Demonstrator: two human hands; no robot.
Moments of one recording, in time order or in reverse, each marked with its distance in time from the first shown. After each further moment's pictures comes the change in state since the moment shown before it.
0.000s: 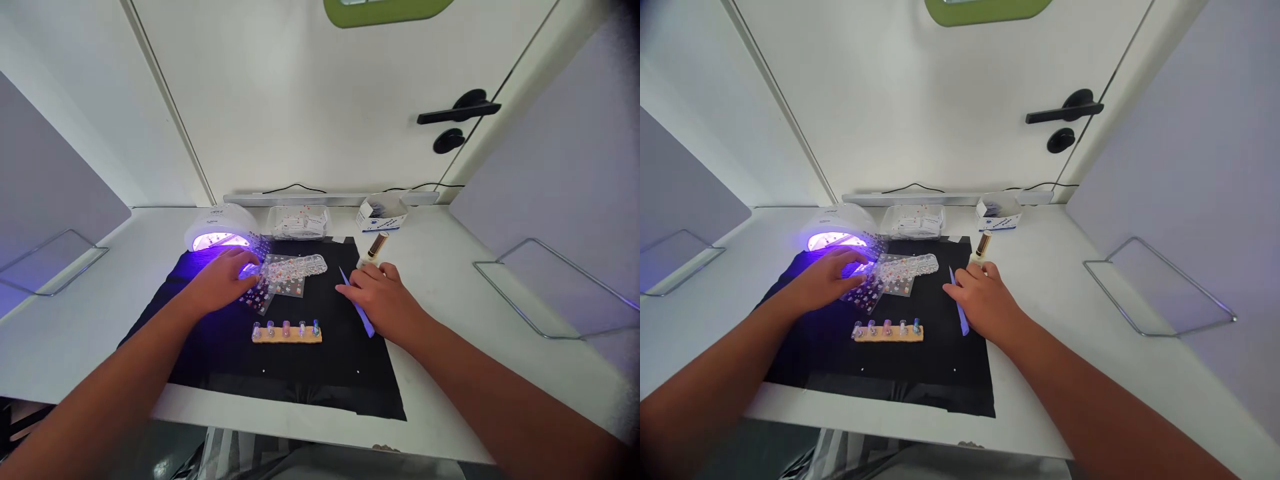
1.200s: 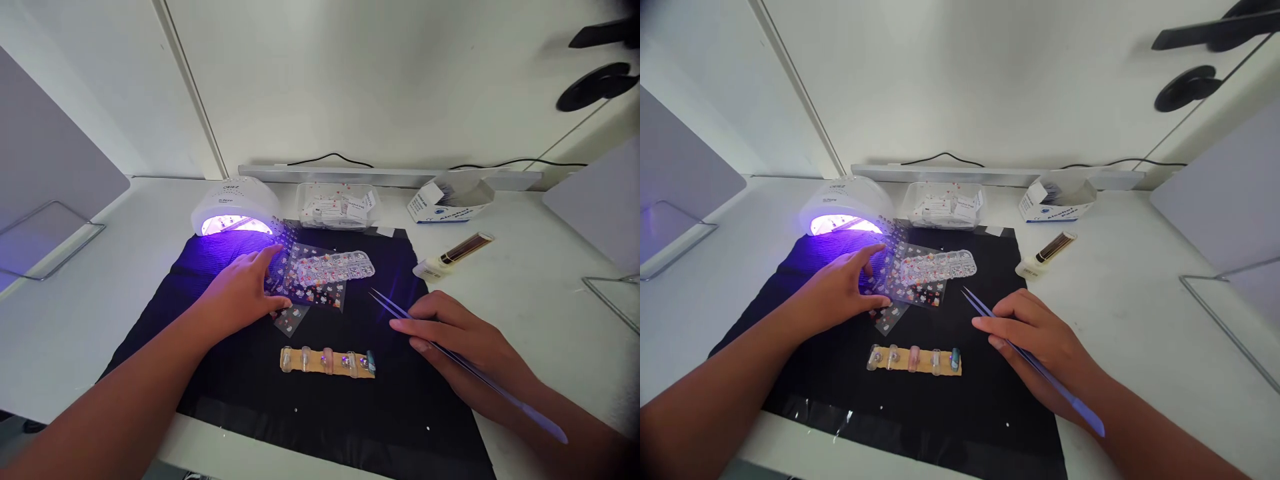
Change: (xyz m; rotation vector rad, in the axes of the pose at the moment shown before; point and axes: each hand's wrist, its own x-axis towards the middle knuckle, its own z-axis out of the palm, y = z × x) left_hand -0.004 -0.010 0.021 -0.038 -0.115 -0.243; right_hand -0.013 -0.011 -0.001 0.602 0.032 0.081
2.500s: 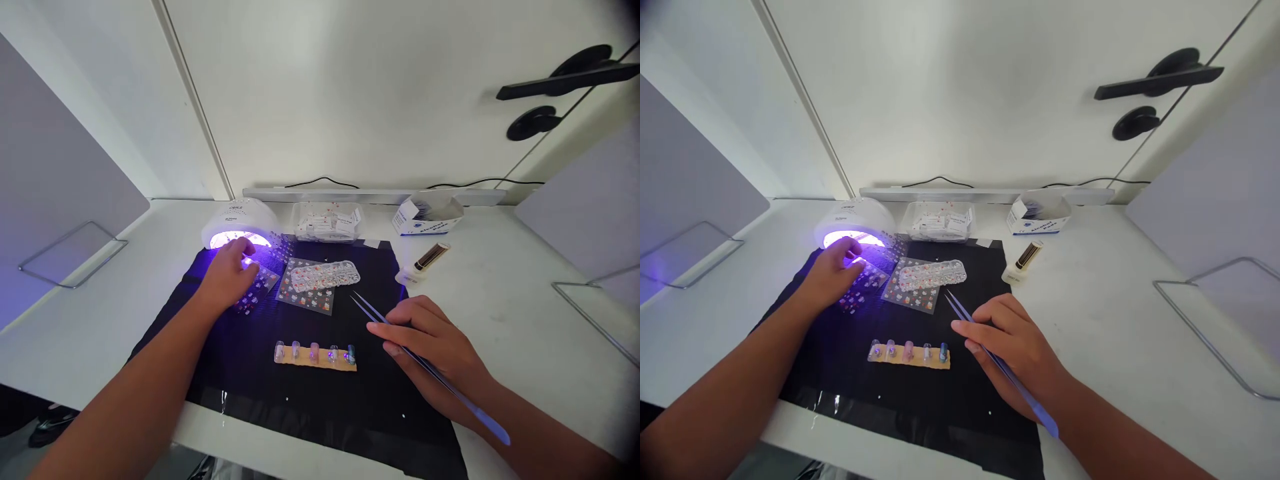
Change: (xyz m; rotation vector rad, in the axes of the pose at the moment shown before) left_hand 0.018 -0.024 -0.011 -0.092 0.332 -0.092; right_hand 0.007 -0.021 0.004 0.005 0.186 -0.085
